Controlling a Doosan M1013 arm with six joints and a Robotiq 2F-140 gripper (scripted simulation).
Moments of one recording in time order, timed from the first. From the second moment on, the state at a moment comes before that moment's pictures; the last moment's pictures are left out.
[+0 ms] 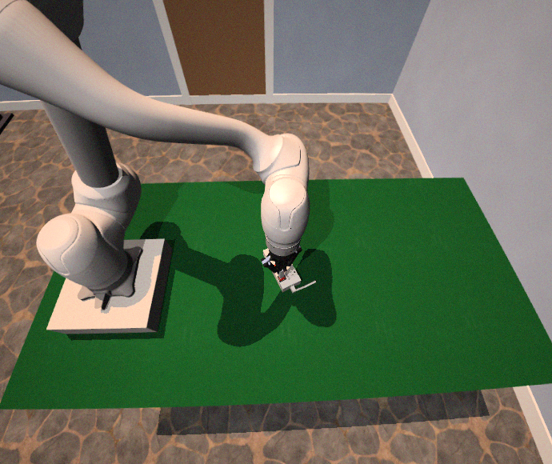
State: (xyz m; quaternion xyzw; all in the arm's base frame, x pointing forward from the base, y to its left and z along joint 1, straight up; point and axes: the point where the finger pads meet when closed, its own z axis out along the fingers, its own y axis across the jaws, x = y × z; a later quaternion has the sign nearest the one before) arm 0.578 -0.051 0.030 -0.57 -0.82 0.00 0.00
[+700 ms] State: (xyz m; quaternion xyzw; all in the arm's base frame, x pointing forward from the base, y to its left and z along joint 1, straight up) arm 0.578 -0.051 0.071 -0.57 -0.82 0.00 0.00
